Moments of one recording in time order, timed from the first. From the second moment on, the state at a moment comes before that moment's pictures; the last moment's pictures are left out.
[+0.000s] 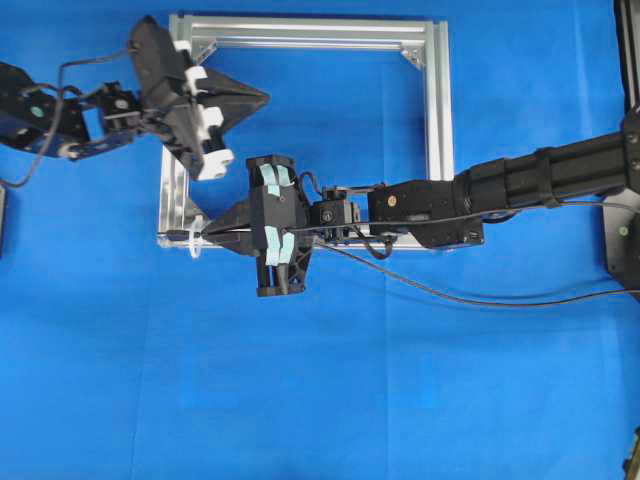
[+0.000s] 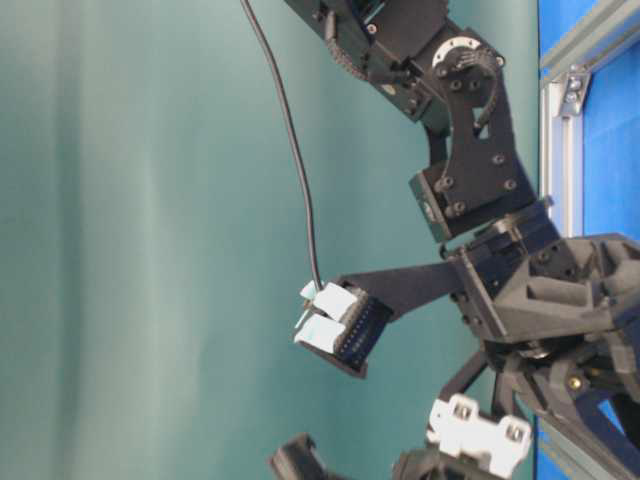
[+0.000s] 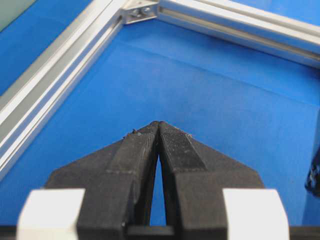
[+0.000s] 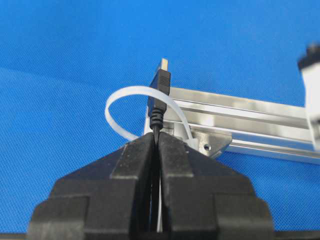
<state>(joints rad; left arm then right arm) 0.30 0.07 0.97 -0.09 -0.78 -0.01 0.01 0.45 0.35 -0.05 -0.44 0.07</state>
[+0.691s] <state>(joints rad) 0.37 -0.19 1.28 -0.09 -0.80 -0.01 0.00 0.45 0.35 -0.05 -0.44 0.07</state>
